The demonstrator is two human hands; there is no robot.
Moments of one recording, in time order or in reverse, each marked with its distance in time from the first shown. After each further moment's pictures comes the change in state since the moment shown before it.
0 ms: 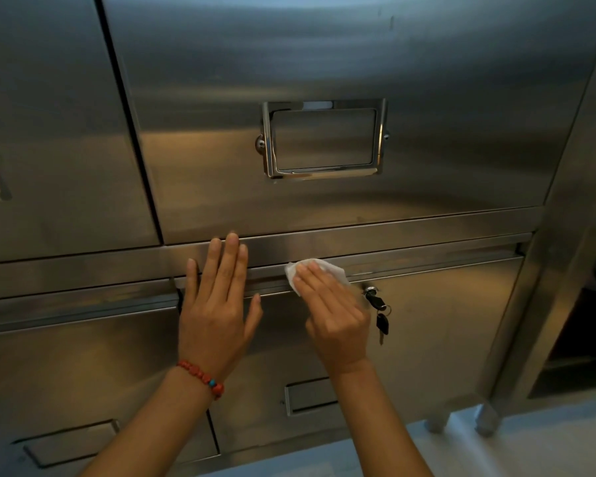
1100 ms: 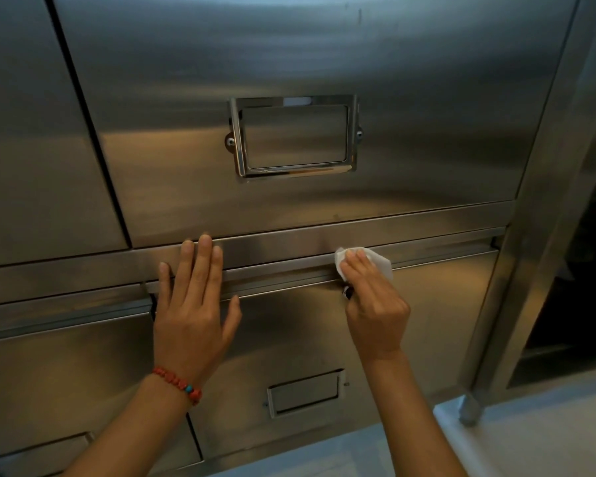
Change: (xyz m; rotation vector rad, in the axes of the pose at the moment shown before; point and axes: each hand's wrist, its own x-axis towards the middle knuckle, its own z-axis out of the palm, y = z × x) left_hand -0.001 0.003 0.003 0.029 0.042 -0.009; right_hand -0.005 0.055 -0.034 -0.122 0.006 0.169
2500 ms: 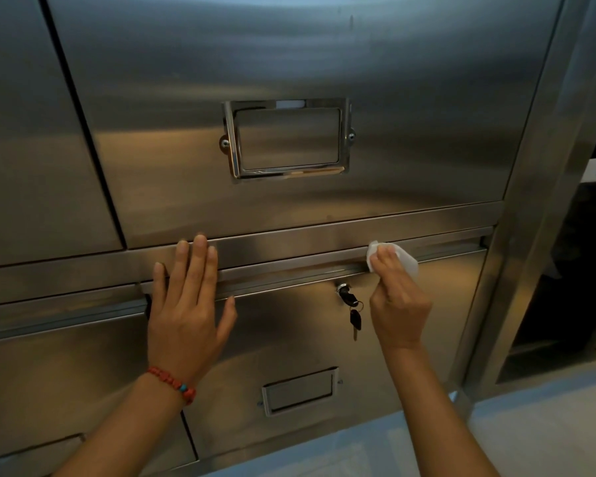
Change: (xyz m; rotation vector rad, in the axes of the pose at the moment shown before) left_hand 0.000 -0.001 0.000 0.021 -0.009 0.020; right_hand 0.000 0.036 -0.009 -0.097 0.004 0.091
